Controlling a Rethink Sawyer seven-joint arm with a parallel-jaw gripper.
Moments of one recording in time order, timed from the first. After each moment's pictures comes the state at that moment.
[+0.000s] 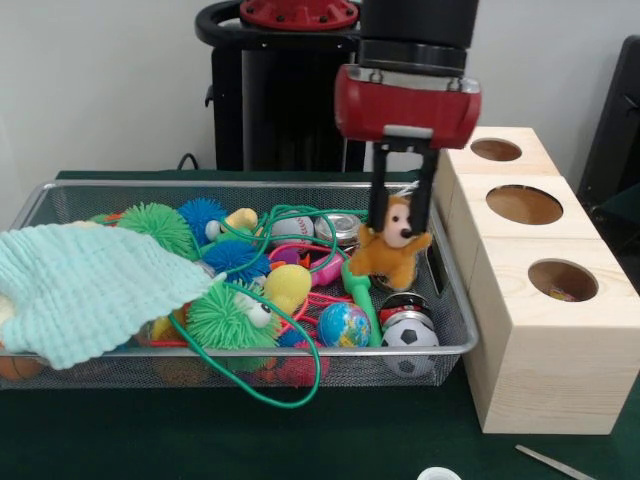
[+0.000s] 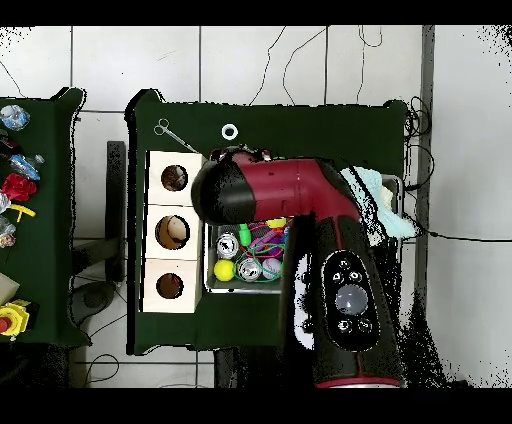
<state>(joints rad) -0.24 -0.75 0.17 1.47 -0.33 0.53 1.83</state>
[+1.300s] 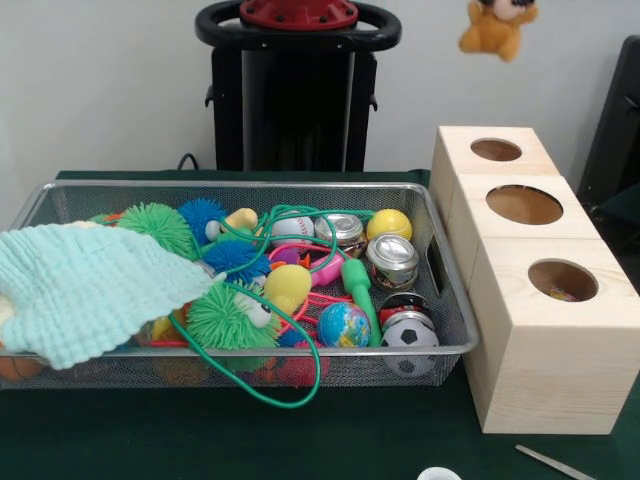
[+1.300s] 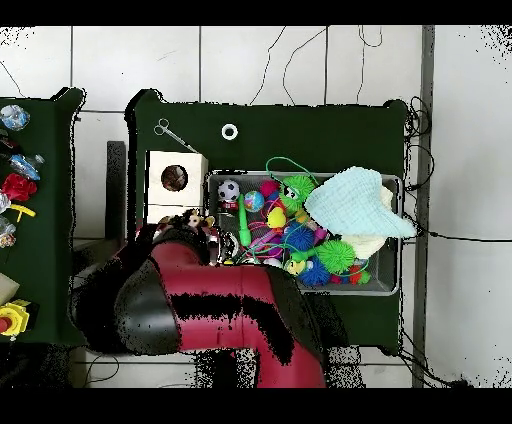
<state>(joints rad) -0.08 -1.20 0.05 1.83 -0.07 0.67 1.83</state>
